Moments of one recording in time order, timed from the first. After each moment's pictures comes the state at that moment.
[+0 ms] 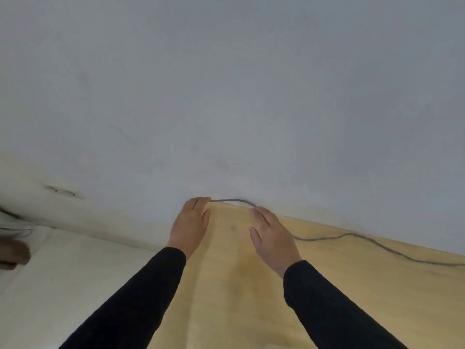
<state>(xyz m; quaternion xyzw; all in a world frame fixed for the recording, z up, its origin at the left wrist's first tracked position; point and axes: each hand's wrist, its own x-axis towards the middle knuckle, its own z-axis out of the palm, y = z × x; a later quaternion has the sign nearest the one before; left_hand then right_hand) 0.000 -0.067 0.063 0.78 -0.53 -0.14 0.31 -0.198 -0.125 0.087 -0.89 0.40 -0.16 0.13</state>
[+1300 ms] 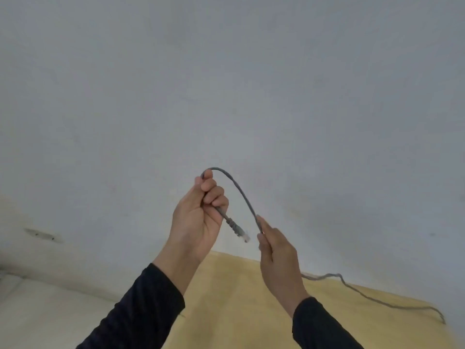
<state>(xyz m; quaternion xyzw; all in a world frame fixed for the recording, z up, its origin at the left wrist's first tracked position) -0.114 -0.093 0.277 0.17 -0.15 -0.54 0.81 -0.267 -0.136 0.194 -0.81 0.38 -0.37 0.25</state>
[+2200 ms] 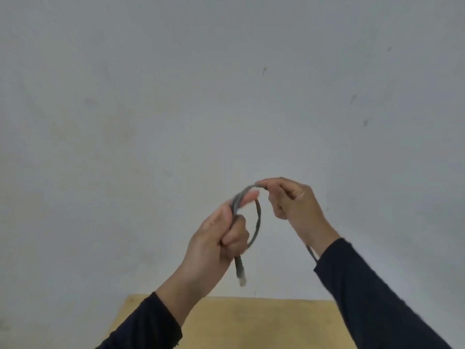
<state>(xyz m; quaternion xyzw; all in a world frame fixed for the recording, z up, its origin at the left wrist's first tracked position) -0.260 -0.025 0.378 0.17 -0.53 -0.55 0.62 -0.407 -0.117 0.410 -0.73 0.25 -0.50 0.39</state>
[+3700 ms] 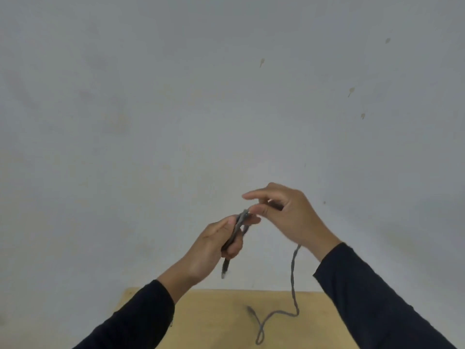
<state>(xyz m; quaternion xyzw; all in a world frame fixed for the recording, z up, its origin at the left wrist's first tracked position) -0.241 -0.052 0.340 0.36 -0.66 -0.42 0.51 -0.410 -0.106 0.399 -0.83 0.27 -0.43 0.24</state>
